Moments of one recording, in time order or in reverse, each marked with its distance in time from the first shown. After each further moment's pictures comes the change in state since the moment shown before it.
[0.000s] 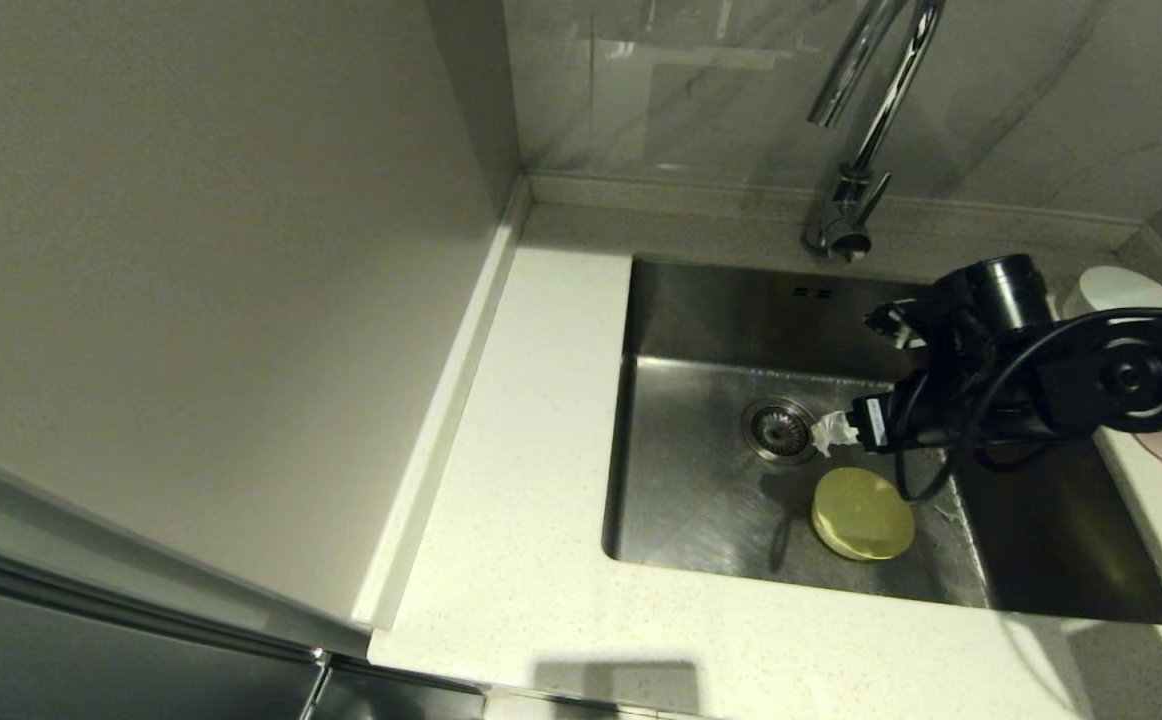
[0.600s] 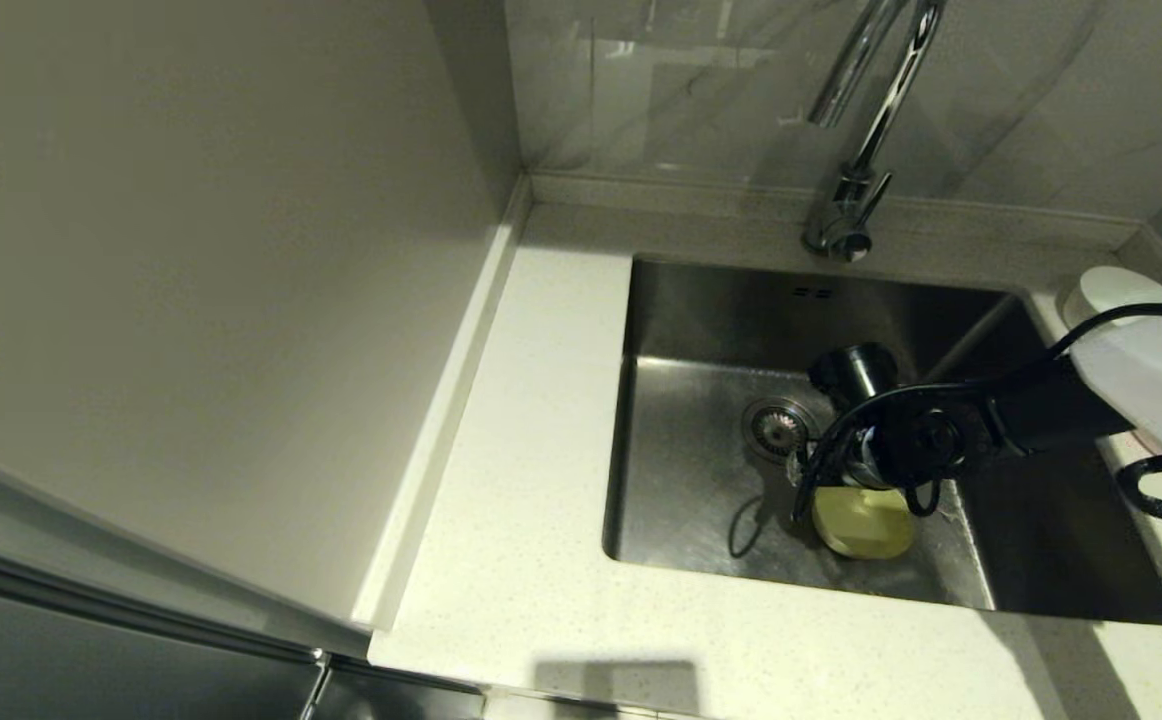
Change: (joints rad) left arm 0.000 0.000 0.000 0.000 0.000 0.000; right arm 0.068 0.299 -0.074 -0.087 -0.386 0.251
